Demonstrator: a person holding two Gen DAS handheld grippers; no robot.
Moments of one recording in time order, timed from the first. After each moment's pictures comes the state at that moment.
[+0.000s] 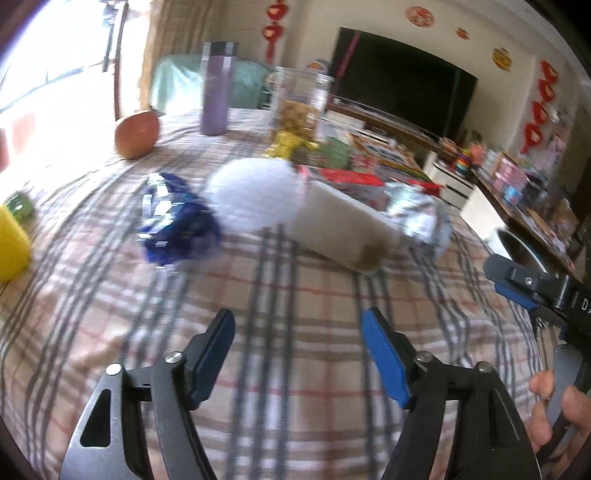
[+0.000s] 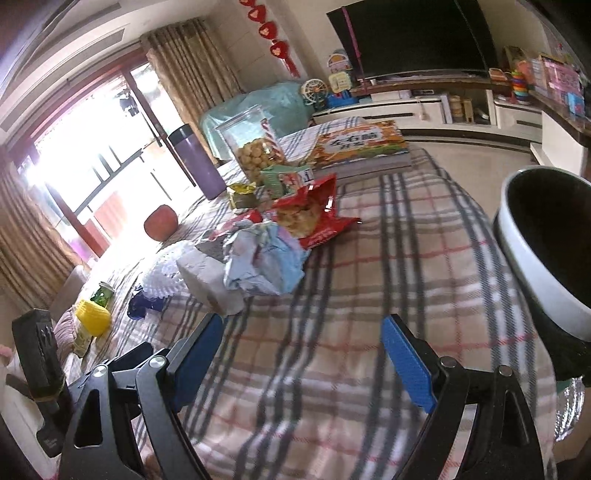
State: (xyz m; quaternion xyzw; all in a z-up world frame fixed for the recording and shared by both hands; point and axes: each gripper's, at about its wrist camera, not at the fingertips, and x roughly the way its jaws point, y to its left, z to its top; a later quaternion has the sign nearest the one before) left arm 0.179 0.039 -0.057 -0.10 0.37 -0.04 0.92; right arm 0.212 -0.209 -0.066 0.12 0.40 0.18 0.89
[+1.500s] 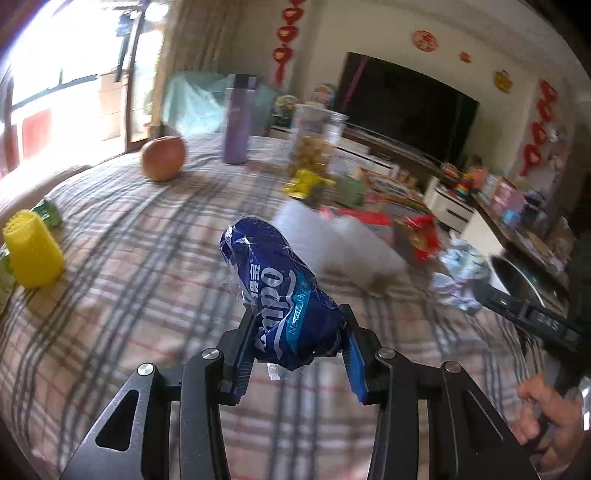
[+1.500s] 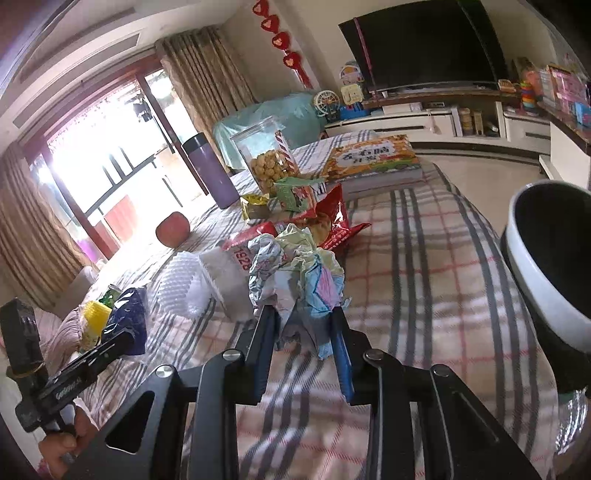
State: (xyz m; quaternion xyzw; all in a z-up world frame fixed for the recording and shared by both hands) left arm 0.148 0.051 -0.034 -0.10 0.34 -0.05 0.94; right arm 0.206 -0.215 -0.061 0.12 0.37 0.19 0.90
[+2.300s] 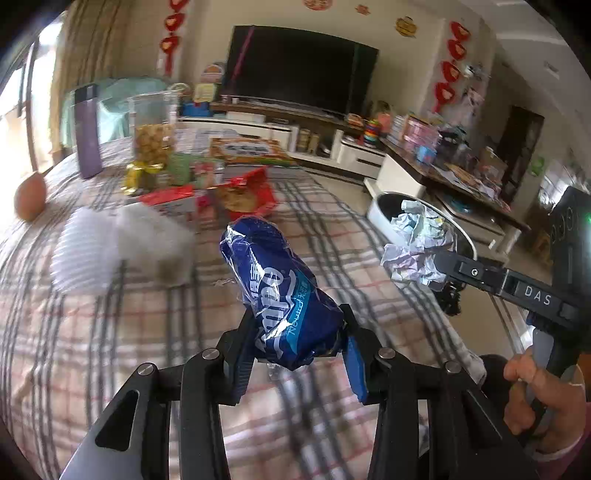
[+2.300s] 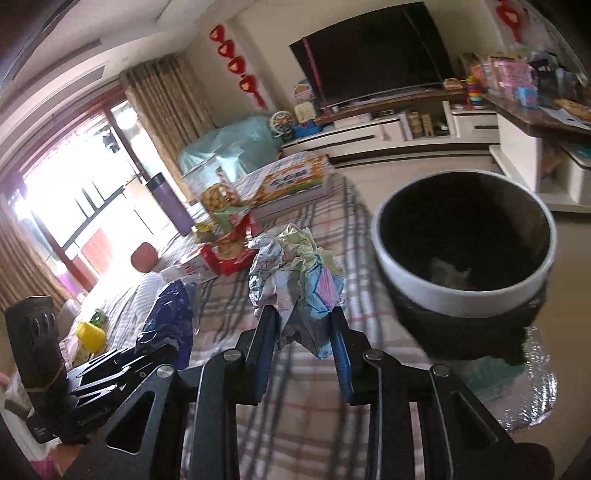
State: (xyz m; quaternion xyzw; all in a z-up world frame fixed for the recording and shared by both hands) left arm 0.187 -0.069 -0.032 -0.03 0.36 -0.22 0.90; right arm 0.159 -0.310 -0.045 0.16 0.35 0.11 0.91
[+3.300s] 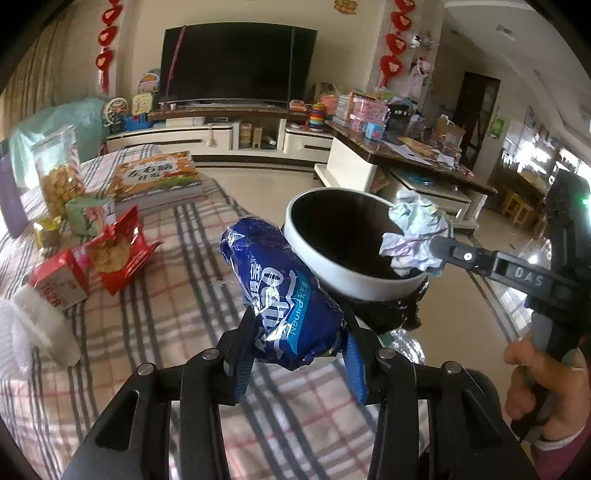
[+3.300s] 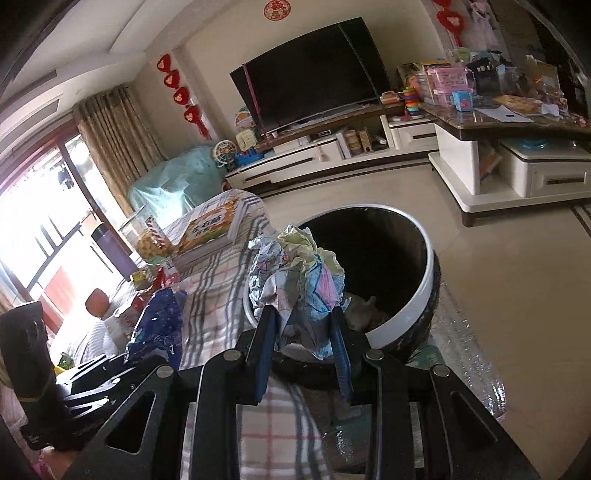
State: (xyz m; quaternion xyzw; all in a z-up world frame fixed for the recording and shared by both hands) left arm 0.256 -0.167 -0.038 0.02 0.36 -0.30 0.88; right arm 0.159 -0.406 -0.033 0.18 0.33 0.01 0.93
